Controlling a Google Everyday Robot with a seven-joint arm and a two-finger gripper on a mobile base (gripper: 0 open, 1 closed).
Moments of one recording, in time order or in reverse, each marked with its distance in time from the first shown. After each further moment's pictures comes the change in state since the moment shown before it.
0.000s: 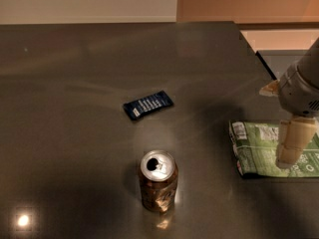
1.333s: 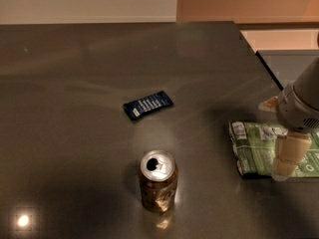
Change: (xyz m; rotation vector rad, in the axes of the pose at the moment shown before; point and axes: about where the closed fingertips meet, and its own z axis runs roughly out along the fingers) arm 0.012 0.008 0.039 -0.036 -0.023 0.035
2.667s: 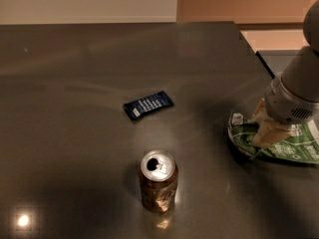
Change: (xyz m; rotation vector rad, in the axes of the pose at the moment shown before) arm -0.024 -0.004 -0.011 -0.011 0.000 -0.008
